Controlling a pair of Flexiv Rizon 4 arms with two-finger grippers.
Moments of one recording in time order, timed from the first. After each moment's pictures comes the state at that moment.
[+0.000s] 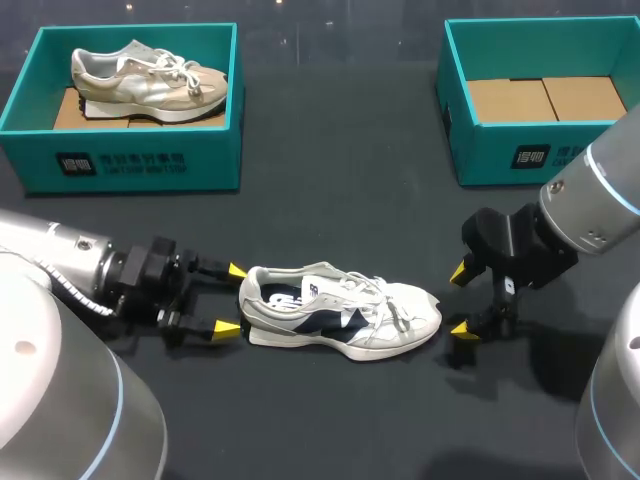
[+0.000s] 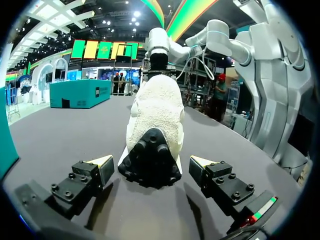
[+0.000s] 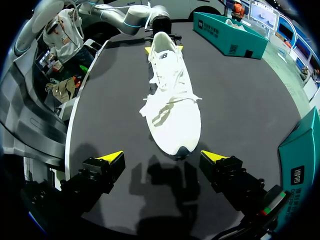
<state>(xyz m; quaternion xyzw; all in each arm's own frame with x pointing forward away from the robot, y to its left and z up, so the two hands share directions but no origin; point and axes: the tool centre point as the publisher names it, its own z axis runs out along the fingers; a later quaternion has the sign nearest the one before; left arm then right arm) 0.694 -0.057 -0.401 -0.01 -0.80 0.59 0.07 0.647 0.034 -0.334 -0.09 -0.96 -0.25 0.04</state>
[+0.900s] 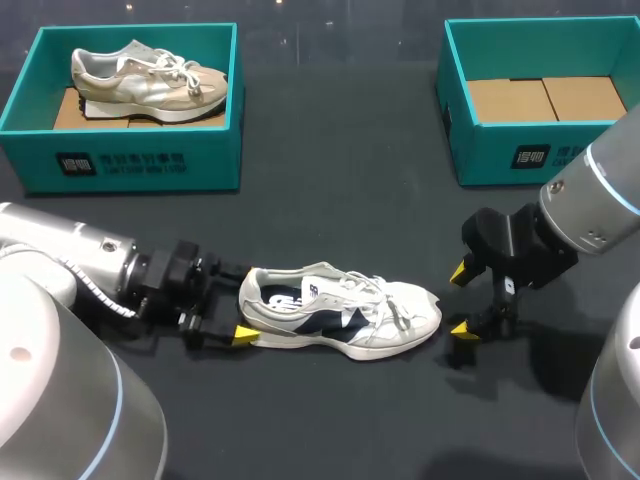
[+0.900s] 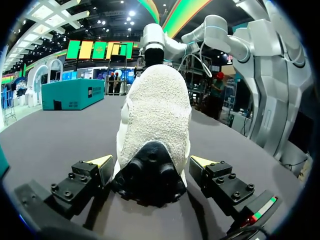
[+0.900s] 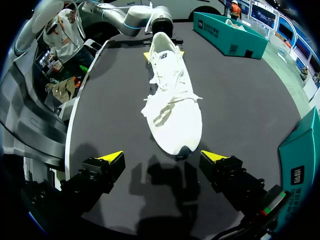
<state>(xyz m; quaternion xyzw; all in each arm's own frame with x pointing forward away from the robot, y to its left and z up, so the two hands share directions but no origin) 0.687 -0.087 -0.406 -0.03 -0.81 0.59 0.08 0.647 0.034 -0.334 -0.09 -0.96 -0.25 0.04</state>
